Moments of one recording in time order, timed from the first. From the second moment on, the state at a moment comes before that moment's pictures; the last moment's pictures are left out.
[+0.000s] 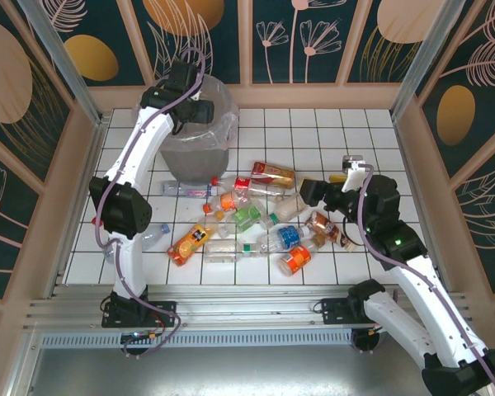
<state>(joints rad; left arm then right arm) -0.33 2.10 2.24 -0.99 -0.08 -0.16 0.41 0.70 0.80 -0.40 -0.19 0.42</state>
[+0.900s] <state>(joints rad) -0.33 2.15 2.24 -1.01 -0.02 -0.18 0.41 0.74 0.80 -0.46 -0.19 0.41</state>
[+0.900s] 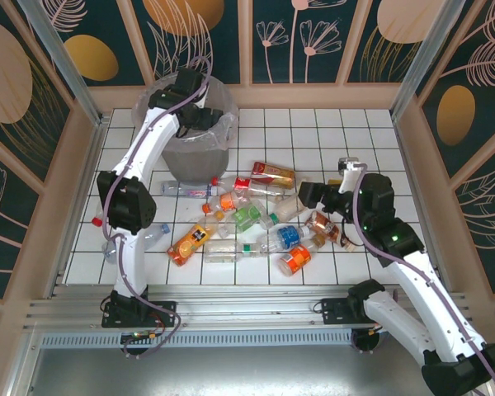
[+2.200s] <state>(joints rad) -0.60 1.27 1.24 -0.41 0.50 -0.35 0.41 1.08 0.76 -0.67 -0.03 0.53</state>
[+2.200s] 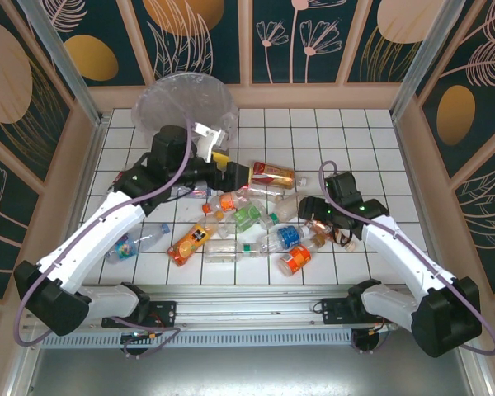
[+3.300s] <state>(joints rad) -0.63 1.22 1.05 -0.19 0.68 -0.34 0.41 1.21 0.76 -0.84 0.04 0.62</state>
